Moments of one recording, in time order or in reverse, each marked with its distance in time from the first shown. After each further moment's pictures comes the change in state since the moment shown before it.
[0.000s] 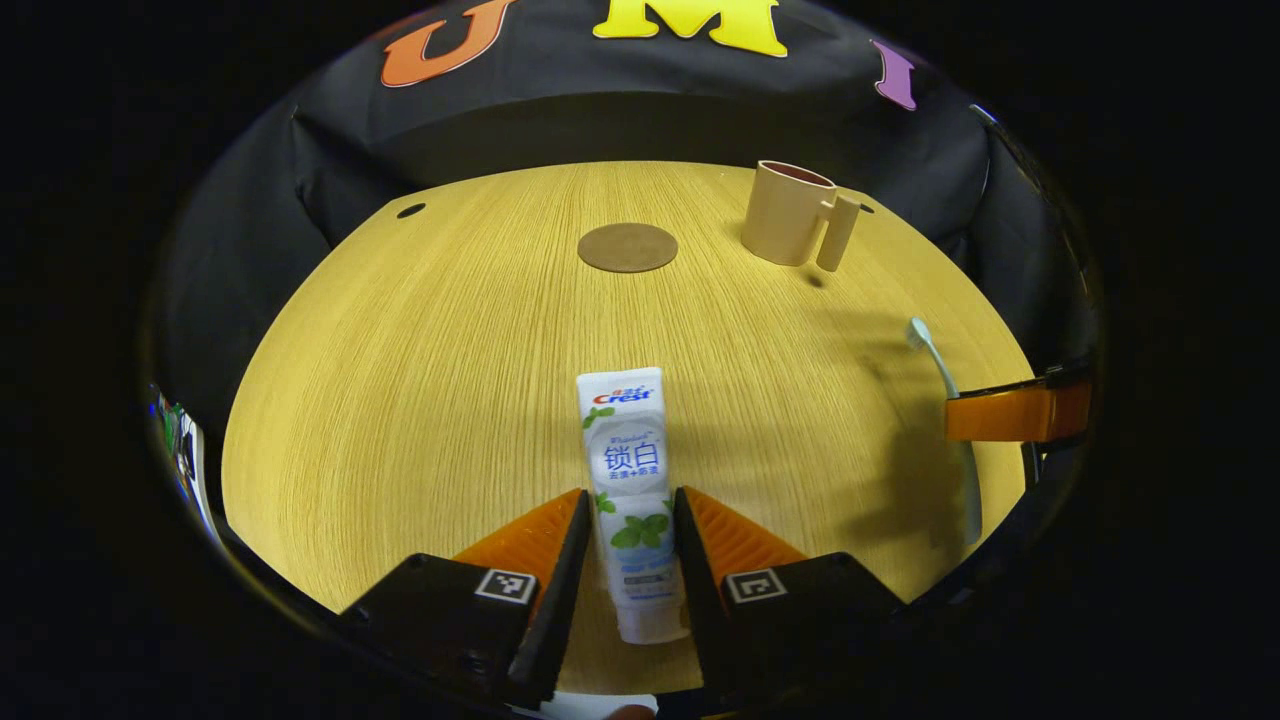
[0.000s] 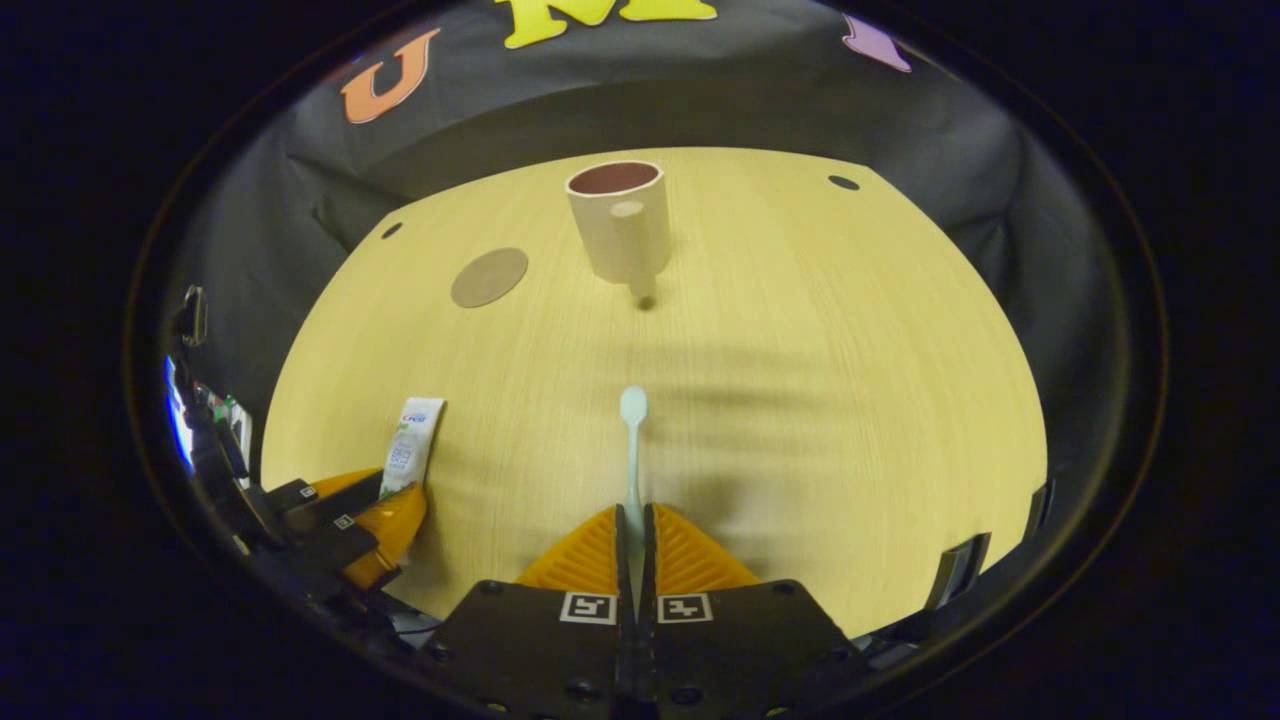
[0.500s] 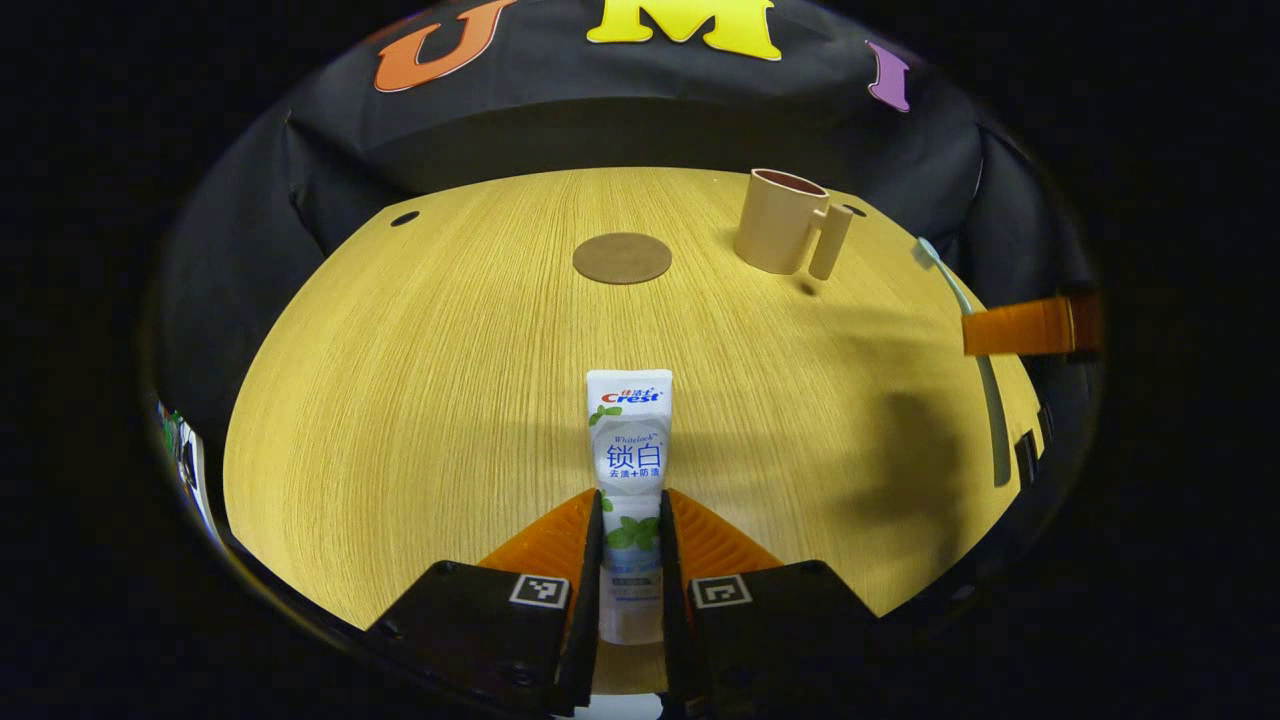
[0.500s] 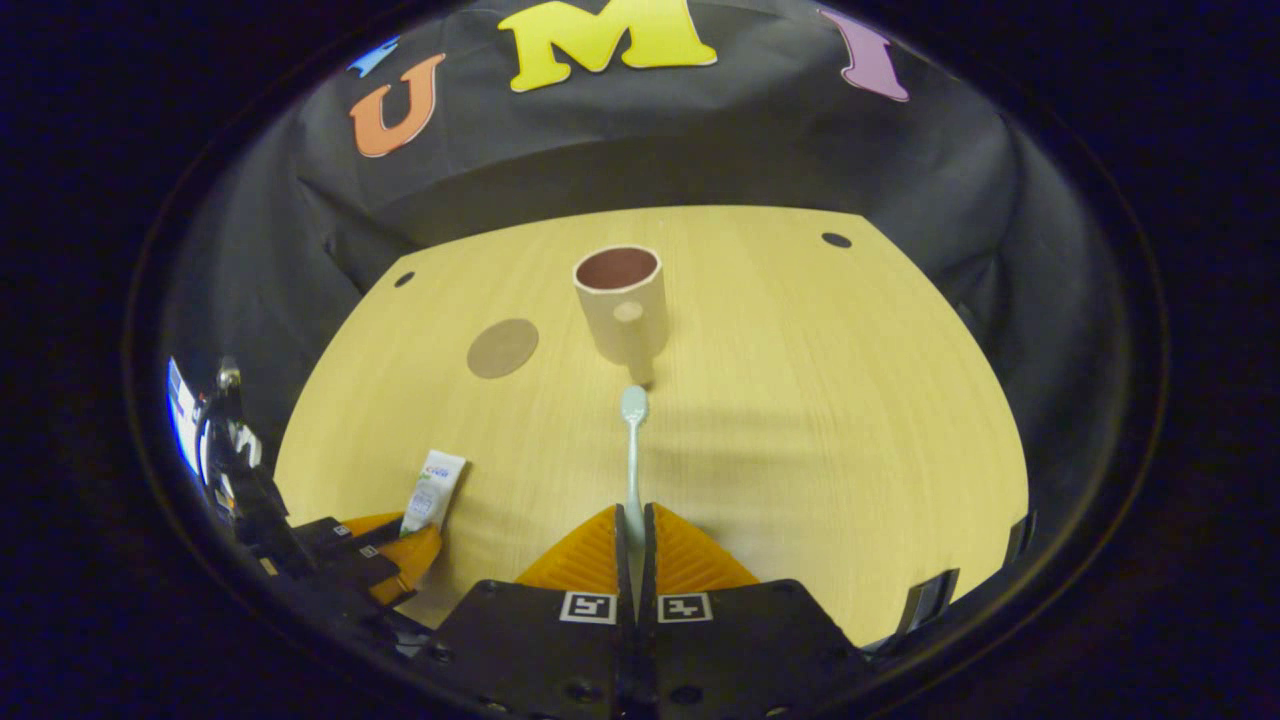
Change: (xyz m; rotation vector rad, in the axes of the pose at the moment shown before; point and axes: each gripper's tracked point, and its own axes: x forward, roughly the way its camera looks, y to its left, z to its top) left arm -0.009 0.000 0.024 0.016 -0.027 -0.028; right arm -0.030 0.002 0.068 -0.011 -0.186 0.024
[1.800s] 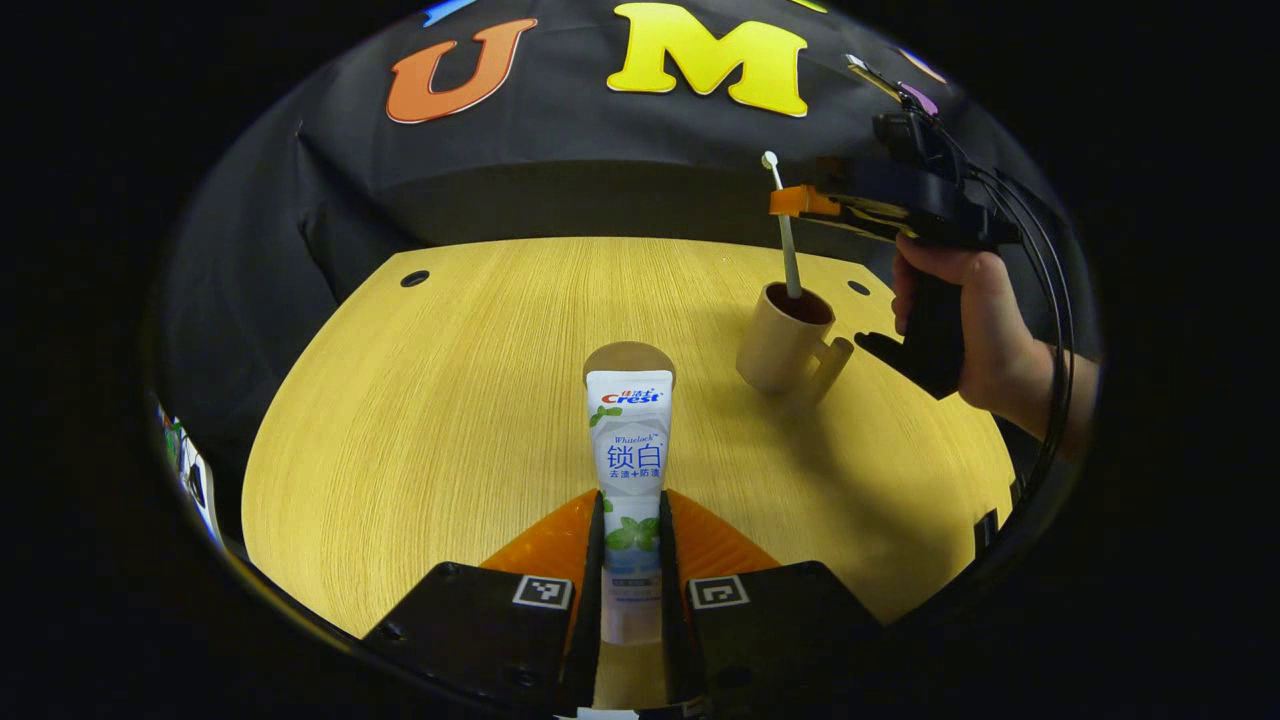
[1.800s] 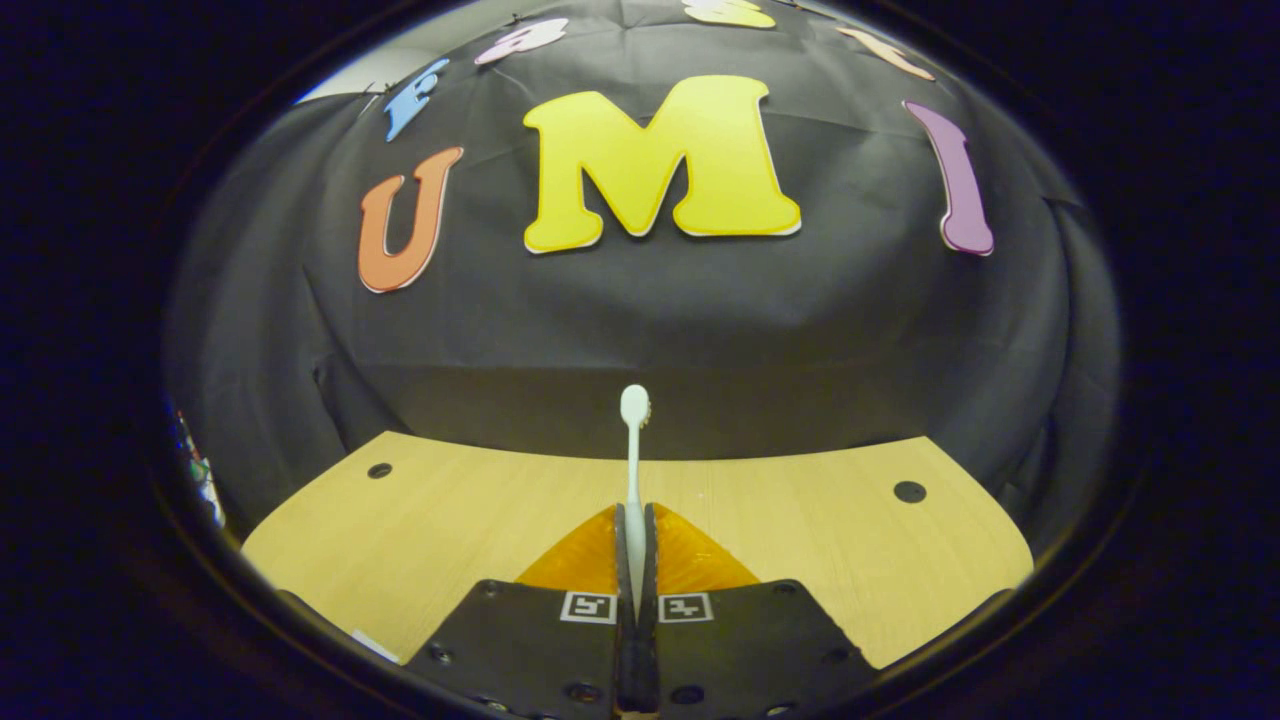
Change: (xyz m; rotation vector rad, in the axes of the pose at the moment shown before) left arm -0.014 0.009 0.096 -0.051 -0.120 -0.004; right arm 0.103 0.049 0.264 -0.072 -0.580 0.042
